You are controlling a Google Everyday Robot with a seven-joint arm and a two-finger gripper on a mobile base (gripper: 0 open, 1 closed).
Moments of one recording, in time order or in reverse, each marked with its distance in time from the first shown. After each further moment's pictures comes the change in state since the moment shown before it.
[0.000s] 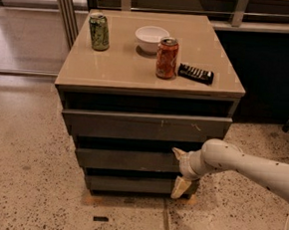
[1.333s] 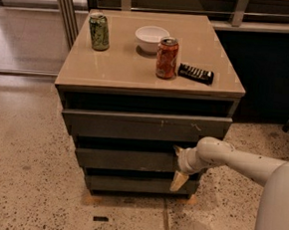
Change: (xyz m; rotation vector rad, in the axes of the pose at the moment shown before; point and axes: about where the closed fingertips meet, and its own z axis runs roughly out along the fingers) arm 0.027 -0.036 0.047 0.026 0.031 0.029
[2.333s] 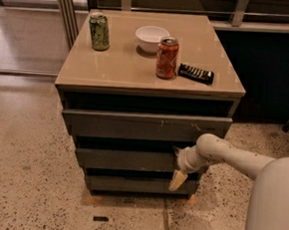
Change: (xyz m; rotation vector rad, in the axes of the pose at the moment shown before) arm 0.006 -0.003 0.017 -0.064 -0.030 0.047
